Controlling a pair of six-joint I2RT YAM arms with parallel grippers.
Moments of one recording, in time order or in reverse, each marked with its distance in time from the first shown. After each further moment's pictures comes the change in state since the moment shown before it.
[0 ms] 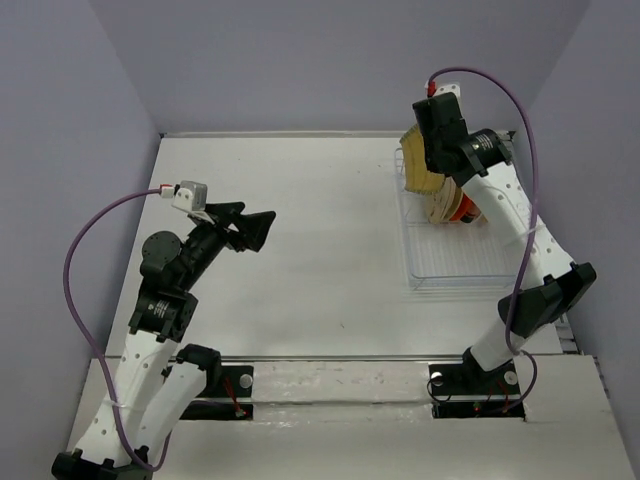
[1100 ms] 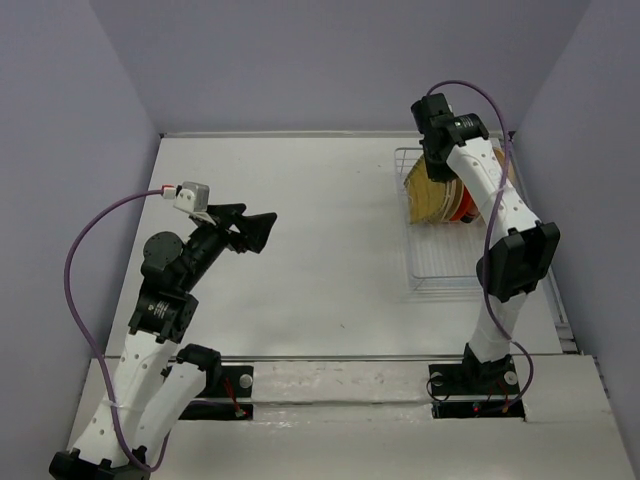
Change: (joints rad) left arm -0.025 -0.003 0.000 -0.015 -0.018 0.006; right arm -0.151 0.269 0.105 -0.190 -0.156 0.002
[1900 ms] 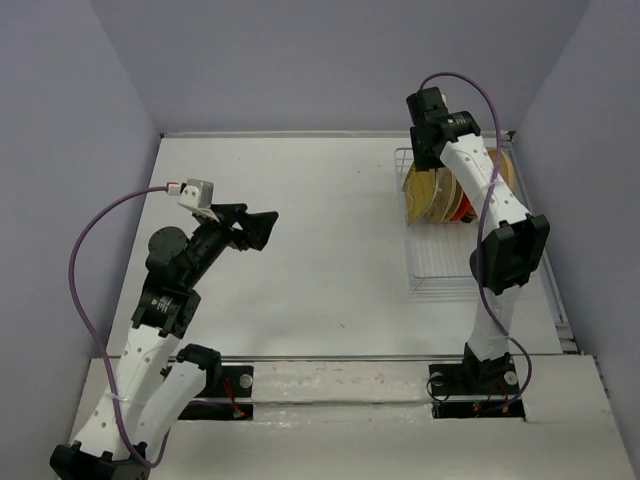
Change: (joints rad) left arm 0.000 0.035 0.000 -0.002 -0.009 0.006; right arm 0.000 0.084 0.071 0.113 0.006 -0.009
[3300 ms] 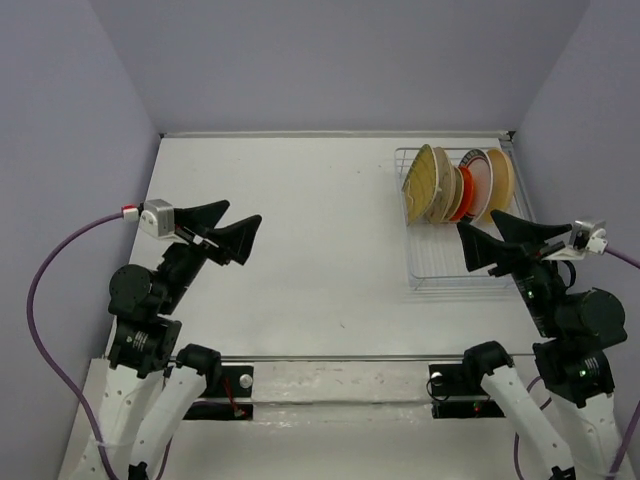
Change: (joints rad) left arm -0.005 -0.189 0.057 -0.004 -0.013 -0.025; right arm -0.001 -1.652 -1.241 0.908 -0.638 0.278
